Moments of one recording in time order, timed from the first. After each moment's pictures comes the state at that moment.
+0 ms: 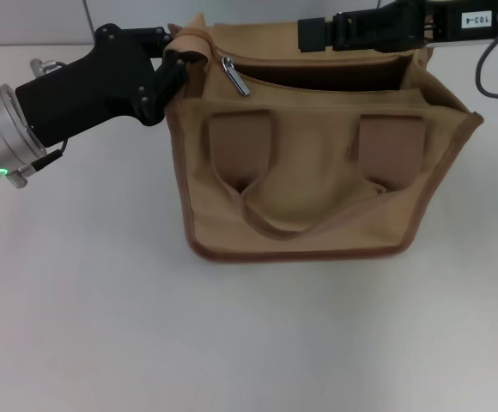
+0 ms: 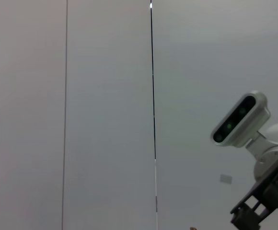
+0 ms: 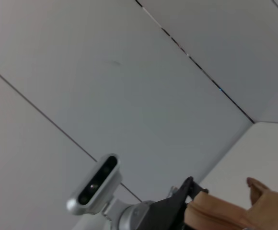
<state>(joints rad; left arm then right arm) -0.62 -2.07 0.59 0.46 1.65 1.65 -0.98 0.85 1.94 -0.72 -0.59 -1.84 -1.76 2.14</state>
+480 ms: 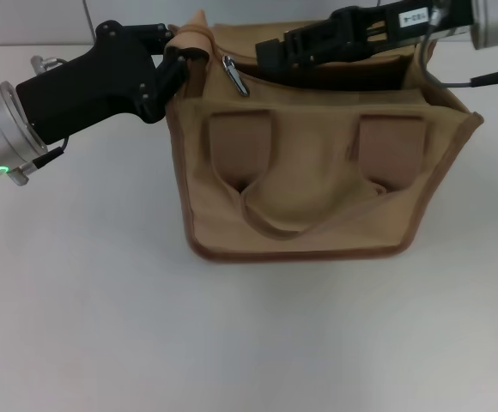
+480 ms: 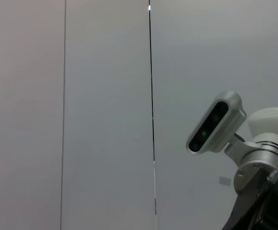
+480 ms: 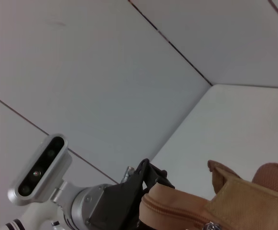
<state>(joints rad) -0.62 -2.07 0.58 0.46 1.65 1.65 -0.98 0.96 1.94 -0.81 -0.59 -1.95 -1.63 2.27</state>
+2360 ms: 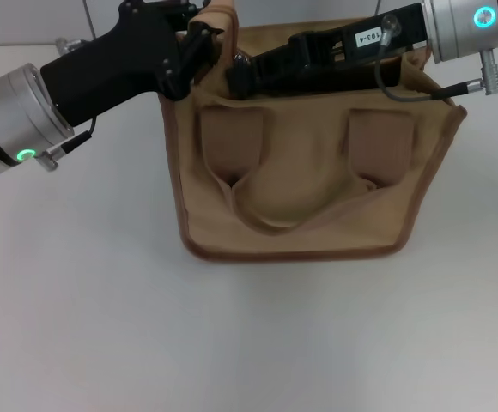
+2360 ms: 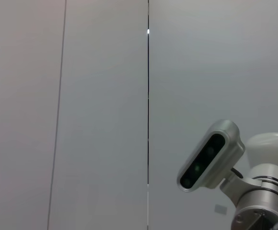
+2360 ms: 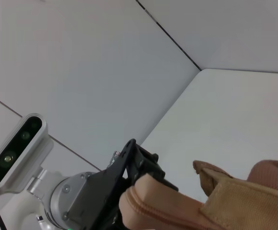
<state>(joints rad) -0.69 -2.08 0.58 0.37 1.60 1.66 -0.97 0.96 1.99 -0.92 -0.63 -1.95 -1.54 2.32</state>
